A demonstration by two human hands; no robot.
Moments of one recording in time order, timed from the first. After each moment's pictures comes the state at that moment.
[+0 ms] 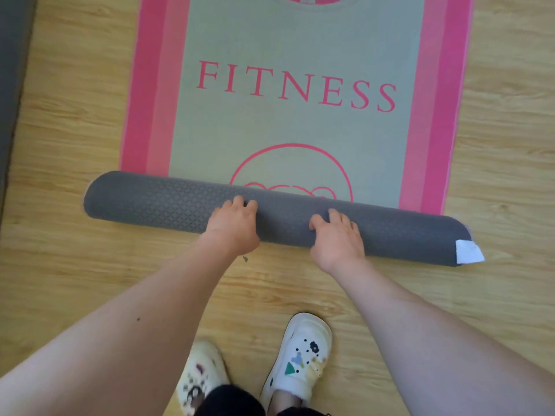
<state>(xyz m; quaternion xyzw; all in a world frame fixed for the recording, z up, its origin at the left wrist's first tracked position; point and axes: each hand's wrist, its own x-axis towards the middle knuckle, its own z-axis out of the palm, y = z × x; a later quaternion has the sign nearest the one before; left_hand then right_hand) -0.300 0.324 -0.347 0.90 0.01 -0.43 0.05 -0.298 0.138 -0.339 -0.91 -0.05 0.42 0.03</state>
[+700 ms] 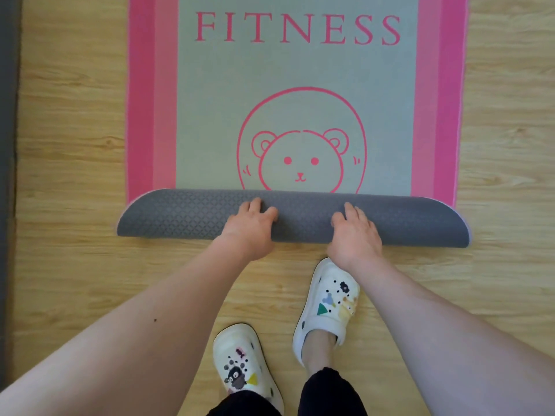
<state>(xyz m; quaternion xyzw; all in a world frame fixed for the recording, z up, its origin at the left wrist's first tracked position) -0.421 0.327 -0.349 0.88 -0.05 -0.46 0.09 -0.427 0.140 -0.338 -0.91 0.02 0.42 0.03</state>
